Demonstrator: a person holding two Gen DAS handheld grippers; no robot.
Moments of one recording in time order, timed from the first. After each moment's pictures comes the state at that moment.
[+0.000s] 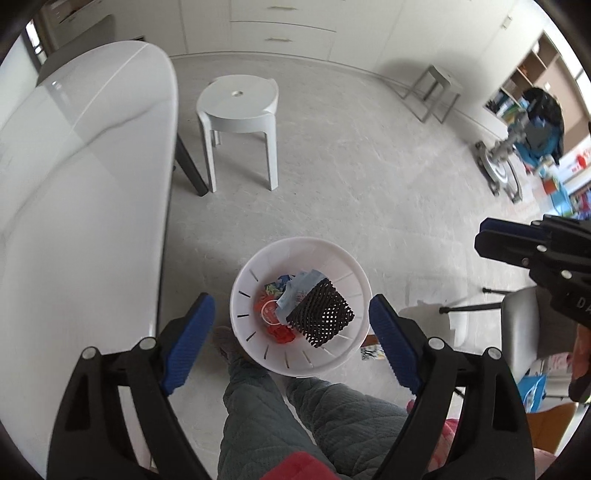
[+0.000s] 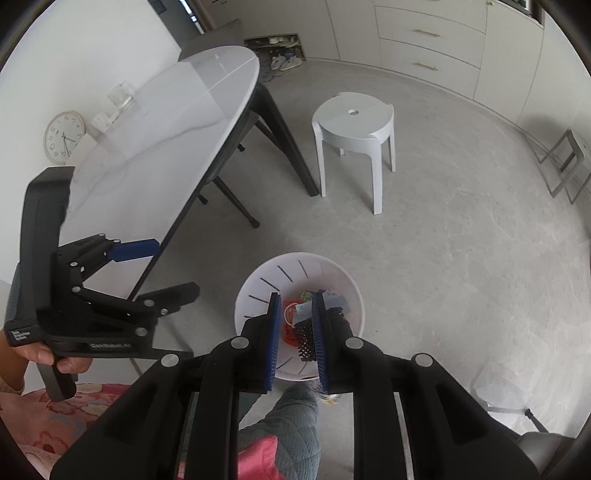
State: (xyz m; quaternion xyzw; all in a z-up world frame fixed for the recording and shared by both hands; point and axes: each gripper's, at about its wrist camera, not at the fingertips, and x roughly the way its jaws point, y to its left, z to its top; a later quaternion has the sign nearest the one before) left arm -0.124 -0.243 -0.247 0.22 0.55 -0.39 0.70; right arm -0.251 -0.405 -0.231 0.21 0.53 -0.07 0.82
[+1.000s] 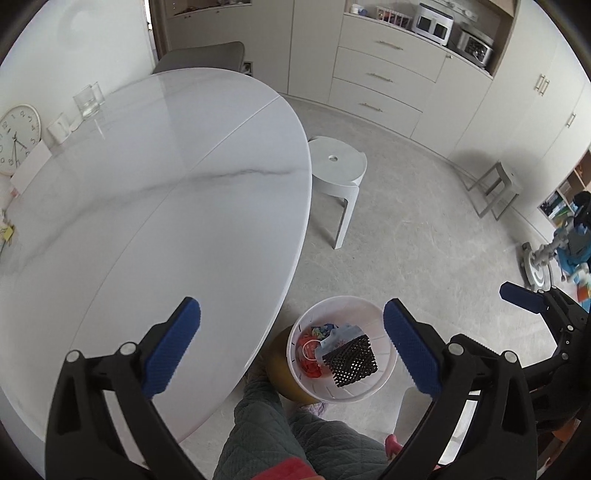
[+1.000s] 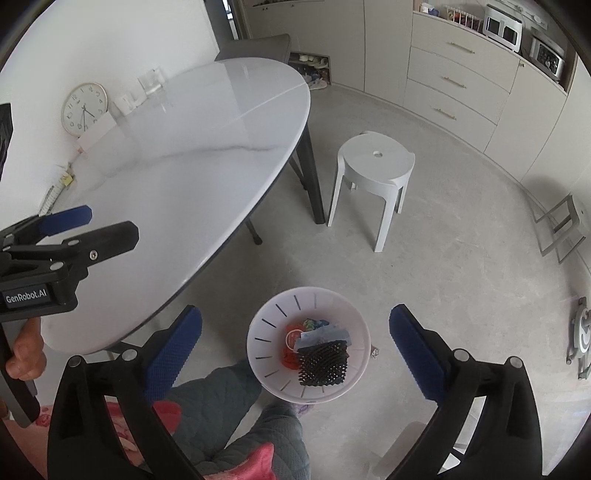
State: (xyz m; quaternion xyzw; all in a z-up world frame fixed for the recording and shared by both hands) left arm -0.106 -0.166 -0.140 0.12 0.50 -0.25 0.82; right arm -0.211 -0.344 -0.176 0.11 0.51 -0.06 0.85
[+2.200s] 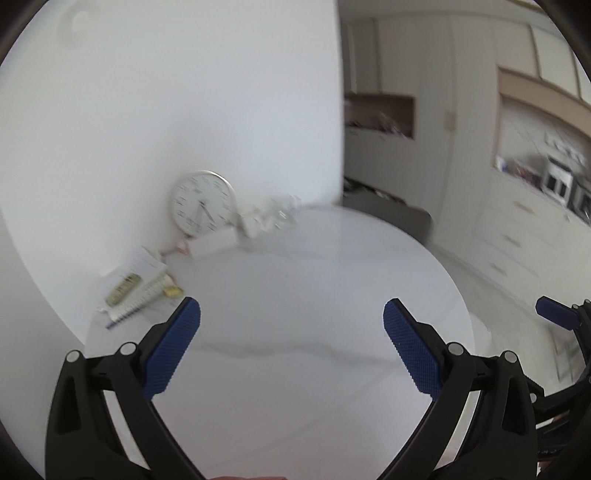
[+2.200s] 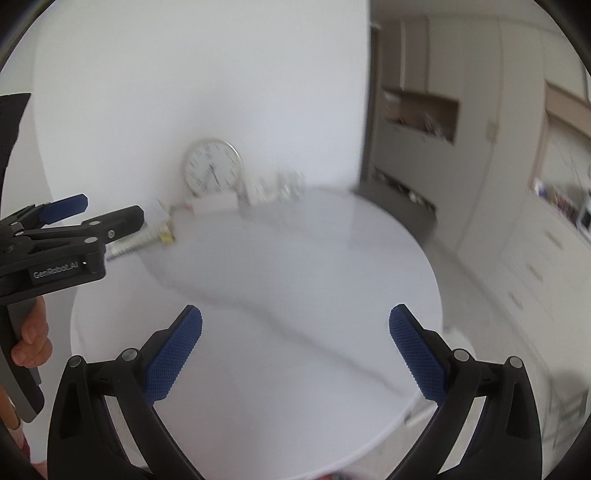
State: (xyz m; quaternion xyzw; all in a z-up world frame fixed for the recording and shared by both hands) left arm -0.011 0.071 0.084 0.02 0.28 0.02 0.96; right arm -0.019 -0.124 0.056 -0.05 0.30 0.12 0.94
